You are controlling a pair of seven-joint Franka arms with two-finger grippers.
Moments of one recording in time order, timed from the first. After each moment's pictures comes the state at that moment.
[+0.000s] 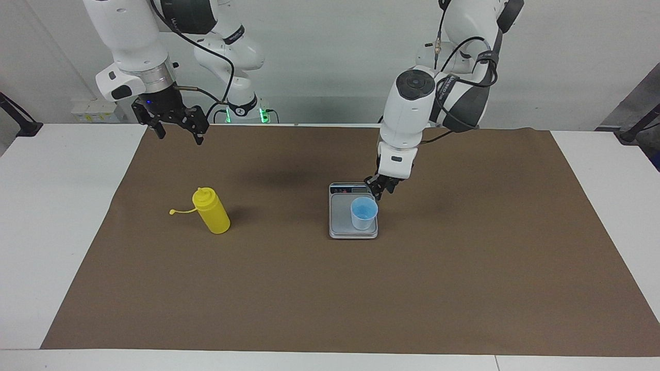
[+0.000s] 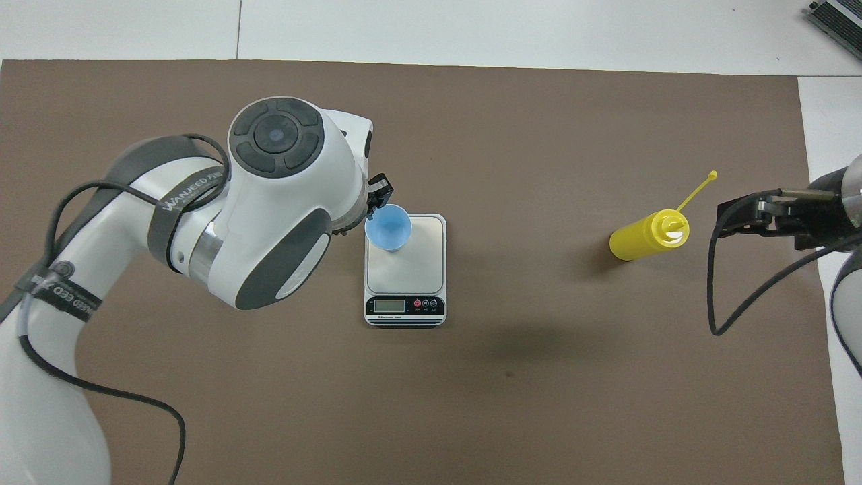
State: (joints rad) left arm -0.10 0.33 -0.51 -1.52 0.13 1.81 -1.07; right arm -0.07 -0.04 0.10 -1.63 -0.04 1.58 0.21
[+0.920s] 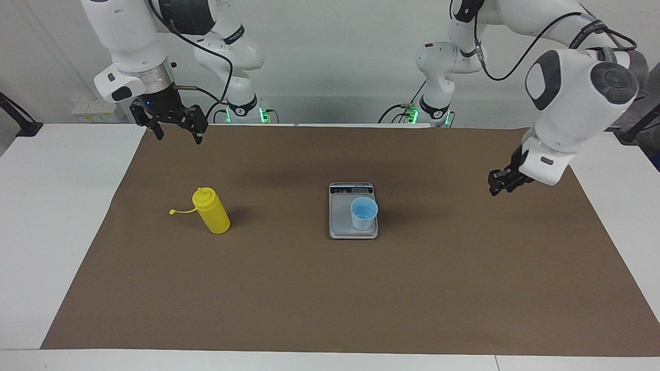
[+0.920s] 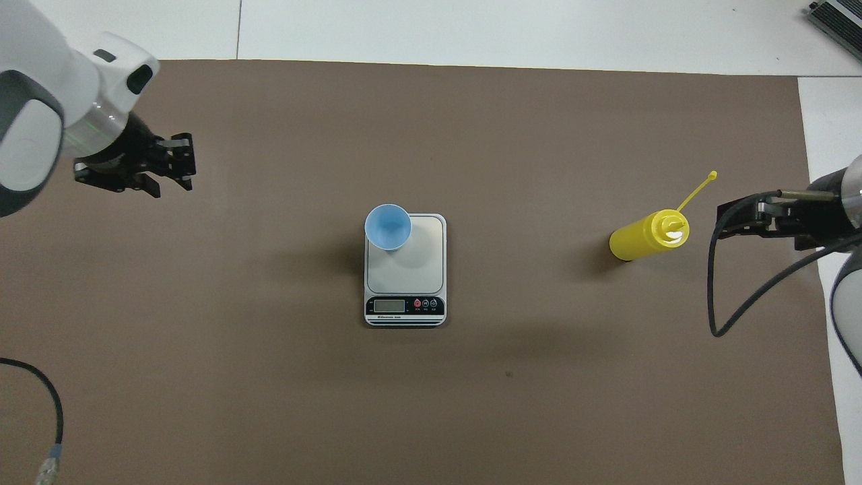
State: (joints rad) left arm -0.08 0.28 0.02 -1.36 -0.02 1.55 -0.18; right arm -0.10 -0.04 0.10 -1.65 -0.01 1.61 0.03
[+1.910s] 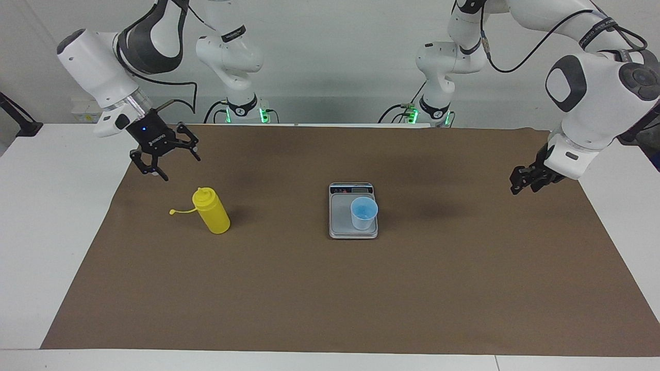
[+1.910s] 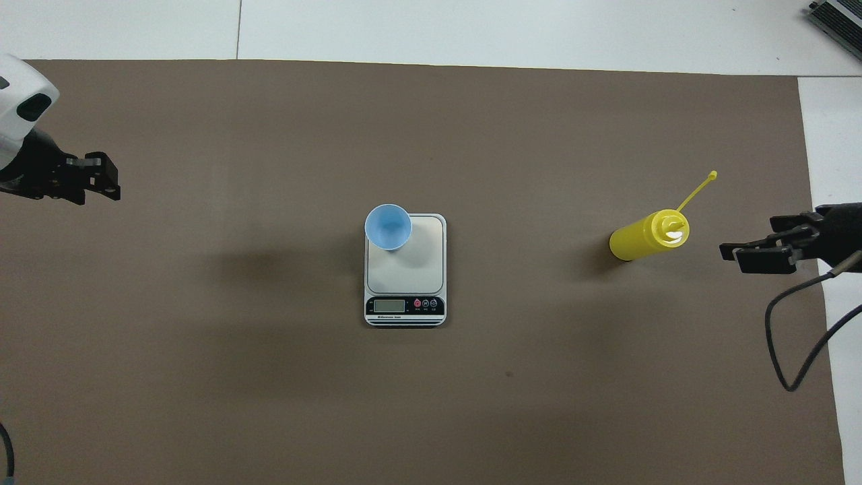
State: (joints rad) left arm -0.09 0.17 0.09 -1.57 -0.03 1.69 -0.06; right arm -0.31 -0.15 0.10 -2.15 0.57 2.09 -1.08
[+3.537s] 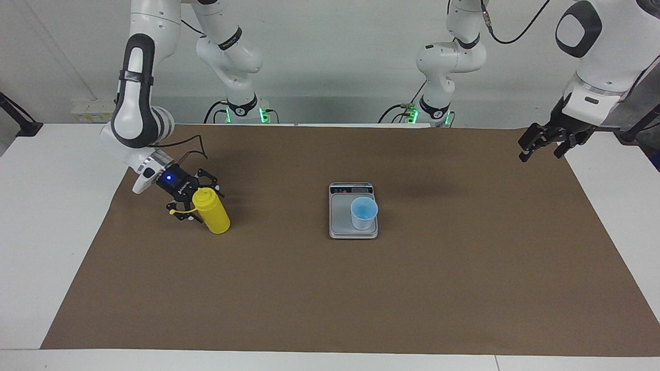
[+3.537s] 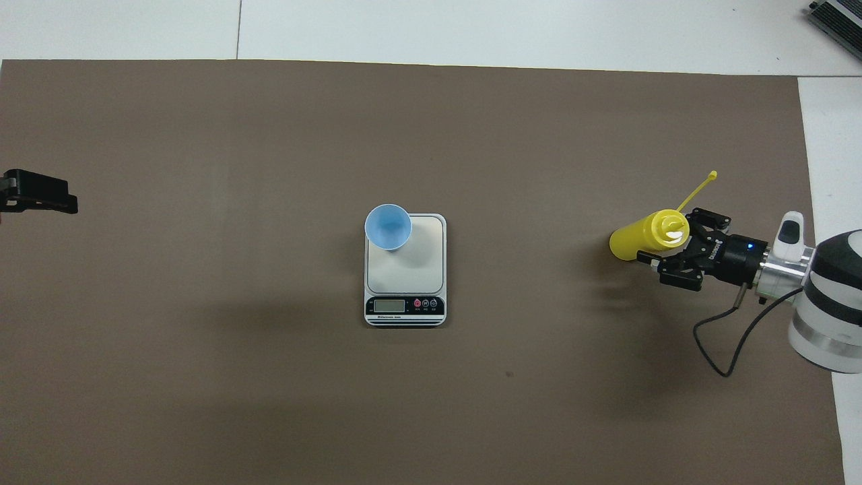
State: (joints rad) left arm 0.02 -0.02 0.00 -1.66 -0.03 1.72 -0.05; right arm -0.34 0.16 0.10 -2.26 1.31 2.15 -1.89
